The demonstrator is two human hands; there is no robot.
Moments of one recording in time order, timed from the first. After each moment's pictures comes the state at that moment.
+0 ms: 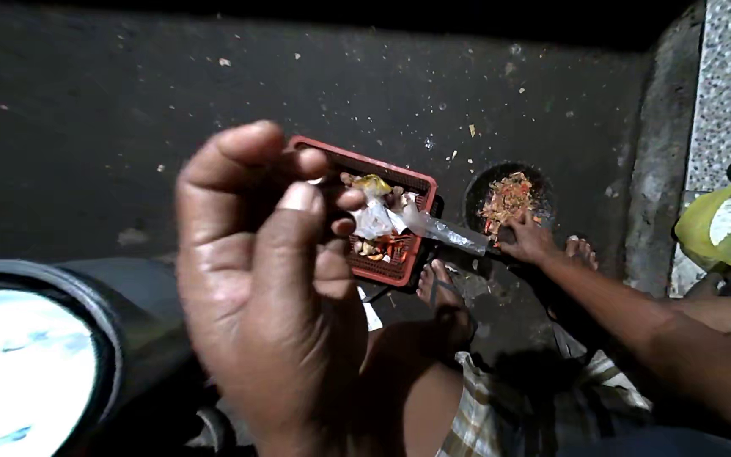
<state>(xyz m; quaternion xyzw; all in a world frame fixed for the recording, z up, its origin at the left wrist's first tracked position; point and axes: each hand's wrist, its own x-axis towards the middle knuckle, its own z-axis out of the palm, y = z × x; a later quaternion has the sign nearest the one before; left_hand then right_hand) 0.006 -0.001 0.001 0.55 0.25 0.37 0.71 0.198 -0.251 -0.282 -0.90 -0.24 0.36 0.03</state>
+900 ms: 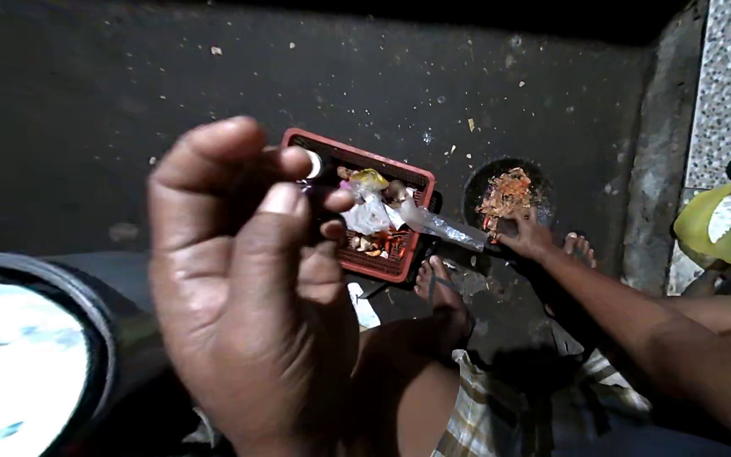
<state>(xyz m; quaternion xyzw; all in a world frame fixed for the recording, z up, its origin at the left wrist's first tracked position) -0.001 -0.001 0.000 0.55 0.27 0.37 0.70 0.199 -0.259 -0.291 -0.91 -0.19 0.37 0.10</state>
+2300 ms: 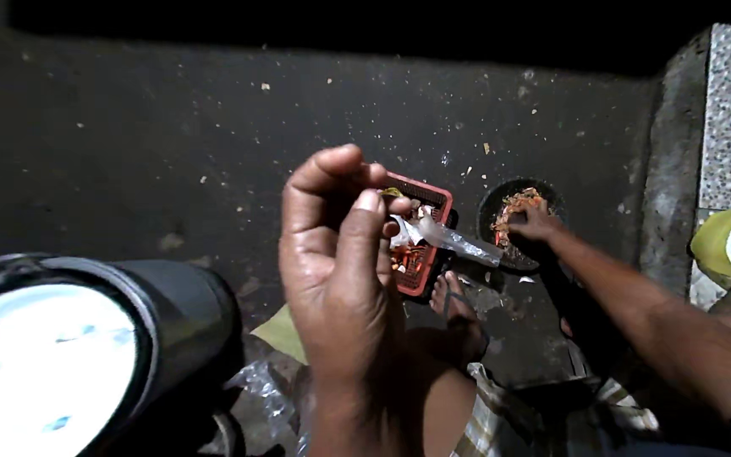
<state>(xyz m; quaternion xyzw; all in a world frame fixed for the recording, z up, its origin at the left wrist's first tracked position) 0.006 -0.008 0.008 0.57 0.25 0.36 0.70 0.245 -0.210 -0.277 -0.89 -0.18 0.41 0.06</state>
